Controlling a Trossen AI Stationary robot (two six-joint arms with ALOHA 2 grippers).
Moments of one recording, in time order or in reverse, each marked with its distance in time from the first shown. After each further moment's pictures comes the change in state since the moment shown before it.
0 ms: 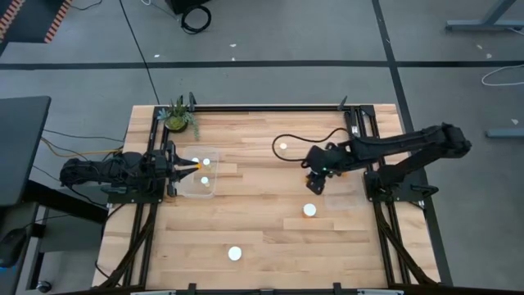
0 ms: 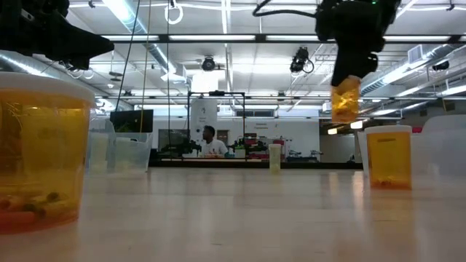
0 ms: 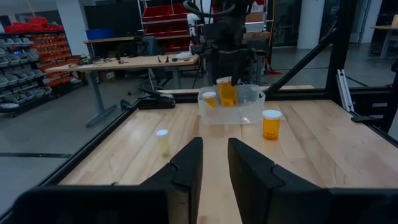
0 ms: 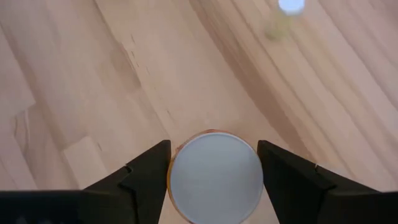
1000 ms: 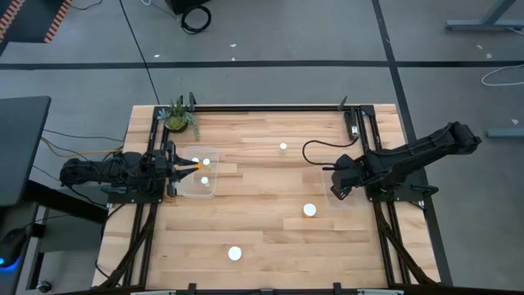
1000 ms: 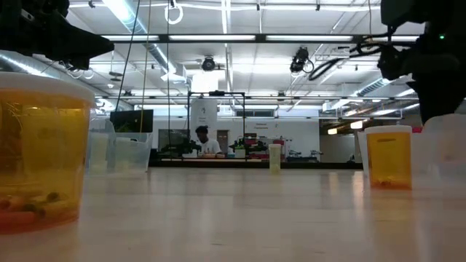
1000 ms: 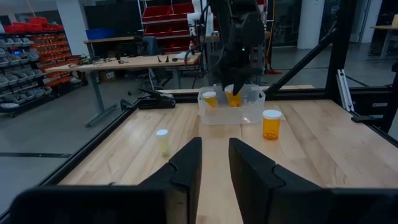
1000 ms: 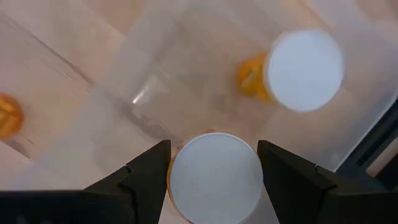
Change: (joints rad) left arm 0.000 0.000 0.000 0.000 0.000 0.000; right arm 0.151 -0.178 -0.300 -0.283 -0.011 0.538
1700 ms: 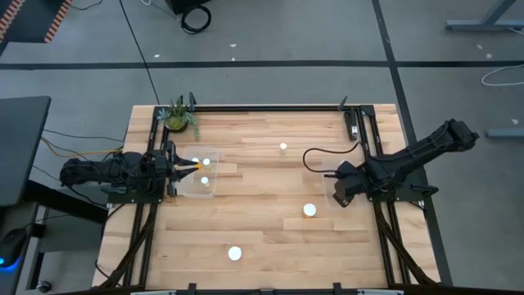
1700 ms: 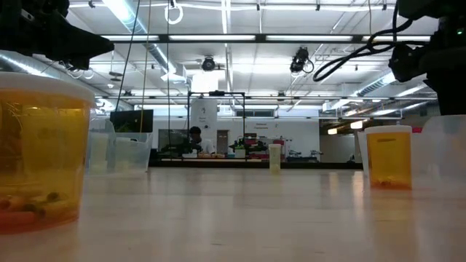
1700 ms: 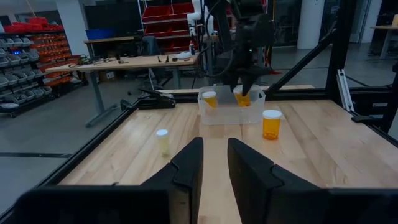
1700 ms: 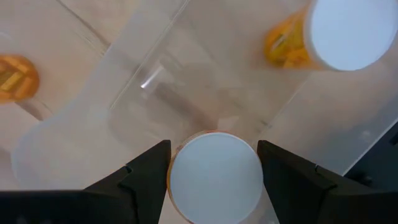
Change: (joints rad) left arm 0.000 0.000 0.000 0.000 0.000 0.000; right arm 0.117 0.000 -0.017 0.018 -0.052 0.089
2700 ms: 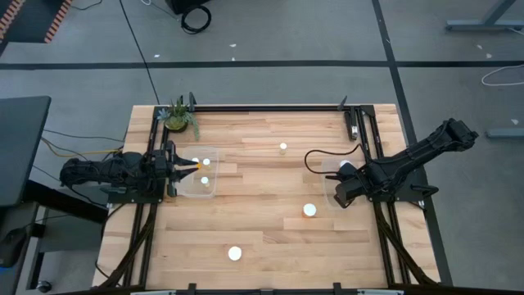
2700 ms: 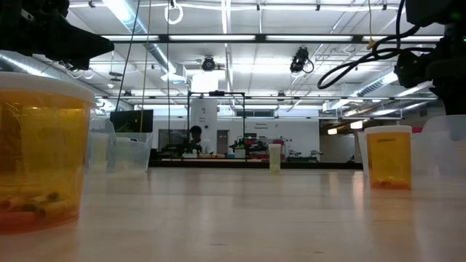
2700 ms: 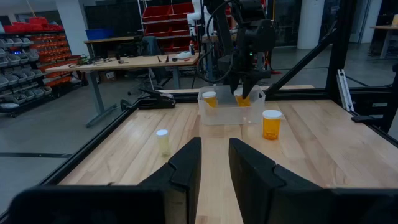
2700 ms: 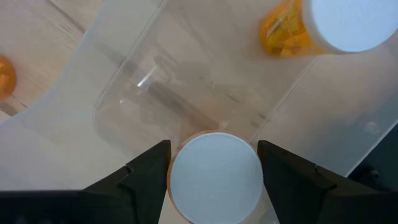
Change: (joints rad) left arm 0.000 0.000 0.000 0.000 0.000 0.000; right arm 0.026 0.001 -0.044 0.021 0.001 0.056
